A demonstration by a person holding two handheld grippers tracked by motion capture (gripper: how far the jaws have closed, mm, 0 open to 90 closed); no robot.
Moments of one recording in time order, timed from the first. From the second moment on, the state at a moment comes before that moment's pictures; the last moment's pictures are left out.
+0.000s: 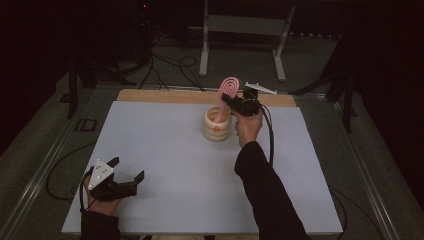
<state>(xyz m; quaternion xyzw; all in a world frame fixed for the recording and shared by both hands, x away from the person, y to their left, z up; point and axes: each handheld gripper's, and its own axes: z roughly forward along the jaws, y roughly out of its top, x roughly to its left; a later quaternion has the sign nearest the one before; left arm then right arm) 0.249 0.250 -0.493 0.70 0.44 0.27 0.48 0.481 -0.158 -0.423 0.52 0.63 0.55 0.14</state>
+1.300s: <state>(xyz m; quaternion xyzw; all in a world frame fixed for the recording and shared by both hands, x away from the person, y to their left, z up) 0.250 0.247 -0.495 0.71 0.44 0.27 0.48 0.478 -0.163 -0.436 0.54 0.64 0.53 0.13</state>
